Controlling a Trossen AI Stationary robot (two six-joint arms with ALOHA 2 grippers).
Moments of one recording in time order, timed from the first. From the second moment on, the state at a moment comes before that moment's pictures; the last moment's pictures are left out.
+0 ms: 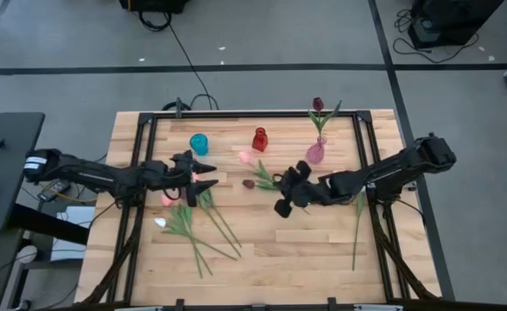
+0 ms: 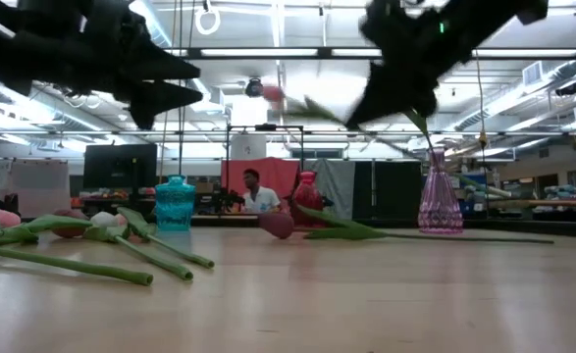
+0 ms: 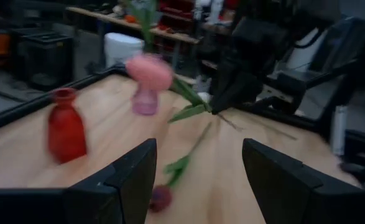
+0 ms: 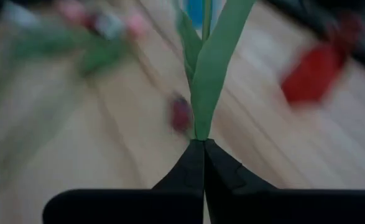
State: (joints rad) left arm -0.02 0.90 0.22 0.63 -0.18 -0.26; right arm 0.22 1.48 0.87 -0.12 0.57 0.50
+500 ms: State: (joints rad) left arm -0.02 1.48 0.54 0.75 0.05 -0.16; right arm 0.17 1.58 0.87 0.50 0.45 0.11
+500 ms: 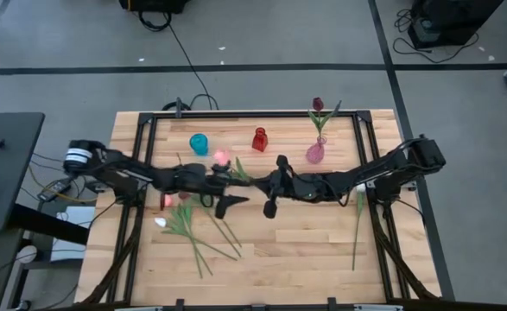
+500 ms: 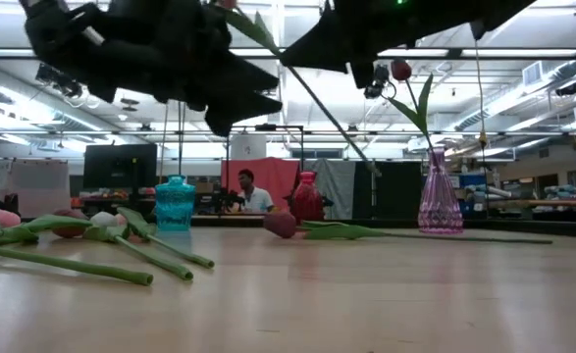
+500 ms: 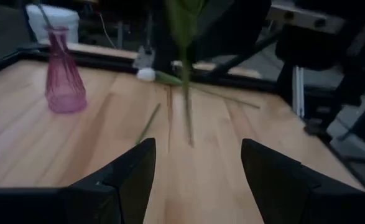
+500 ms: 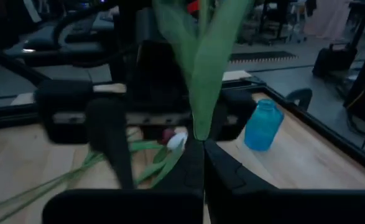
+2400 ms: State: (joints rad) left arm 0.31 1.46 0.79 0.41 0.21 -0.02; right arm 0.24 1.26 0.87 -0.12 0.69 0.29
